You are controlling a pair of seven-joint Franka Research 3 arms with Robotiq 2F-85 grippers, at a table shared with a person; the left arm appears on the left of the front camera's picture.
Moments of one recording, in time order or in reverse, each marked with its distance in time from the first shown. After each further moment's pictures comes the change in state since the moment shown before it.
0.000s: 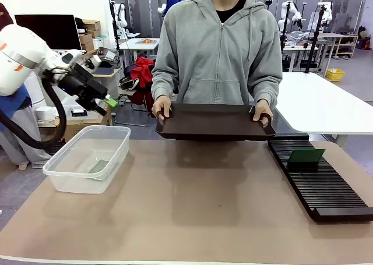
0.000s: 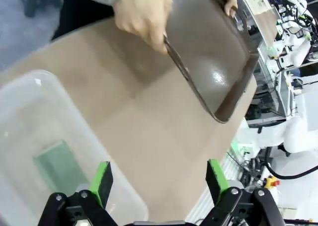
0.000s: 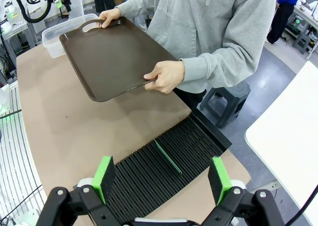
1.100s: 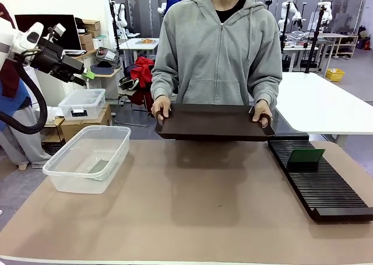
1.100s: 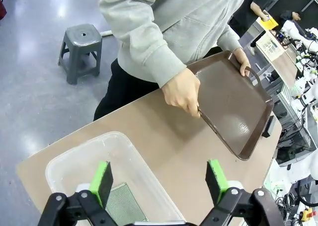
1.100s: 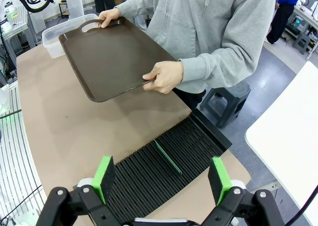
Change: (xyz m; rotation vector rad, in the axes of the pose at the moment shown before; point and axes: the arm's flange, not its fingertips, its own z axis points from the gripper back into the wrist) left arm 0.010 0.017 0.094 0.156 -0.322 -0.125; right arm 0.000 0.000 0.000 0.000 0.000 0.000
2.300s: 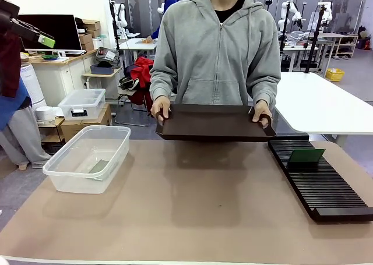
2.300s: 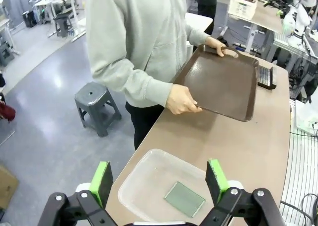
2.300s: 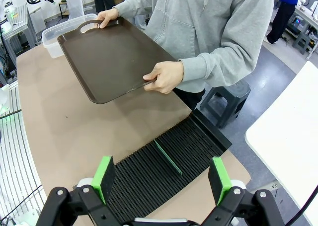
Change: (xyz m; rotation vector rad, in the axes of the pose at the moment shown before) left arm 0.048 -0.012 0.137 -0.027 -0.078 -0.566; right arm 0.000 0.000 0.000 0.000 0.000 0.000
